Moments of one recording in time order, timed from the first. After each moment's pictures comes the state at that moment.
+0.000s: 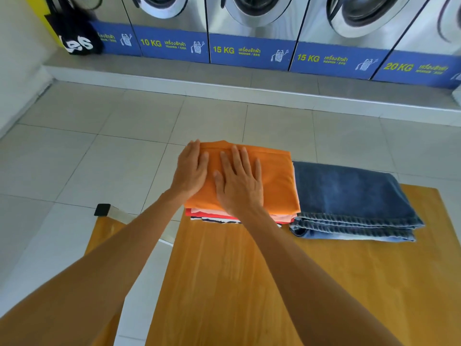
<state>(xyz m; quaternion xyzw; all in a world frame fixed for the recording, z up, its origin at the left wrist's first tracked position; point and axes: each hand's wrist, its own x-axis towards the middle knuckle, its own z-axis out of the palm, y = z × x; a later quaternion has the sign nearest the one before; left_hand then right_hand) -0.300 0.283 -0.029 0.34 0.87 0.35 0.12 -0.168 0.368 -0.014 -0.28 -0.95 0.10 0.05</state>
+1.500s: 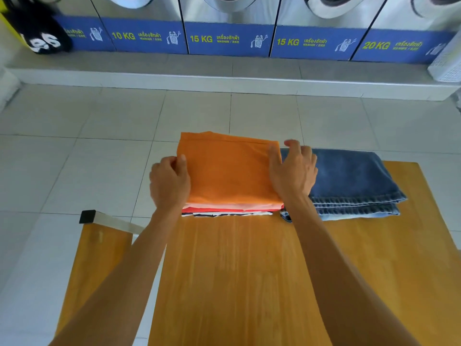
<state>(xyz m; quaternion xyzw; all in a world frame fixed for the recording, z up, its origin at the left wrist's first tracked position) -0.259 0.268 -0.015 0.13 0.93 0.34 0.03 -0.097 0.440 0.020 -0.55 -0.78 0.21 0.19</state>
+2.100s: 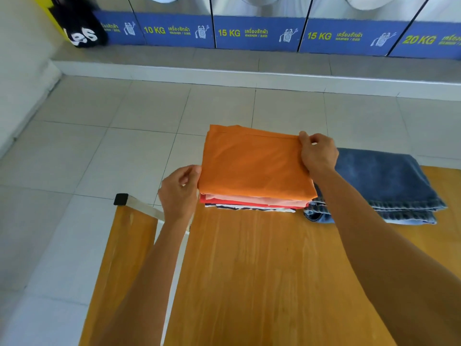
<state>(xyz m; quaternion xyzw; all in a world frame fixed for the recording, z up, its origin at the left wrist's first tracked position) -0.237 0.212 0.001 0.13 0.88 0.45 0.05 -0.123 0.485 0.005 -0.58 -0.70 0.38 0.19</state>
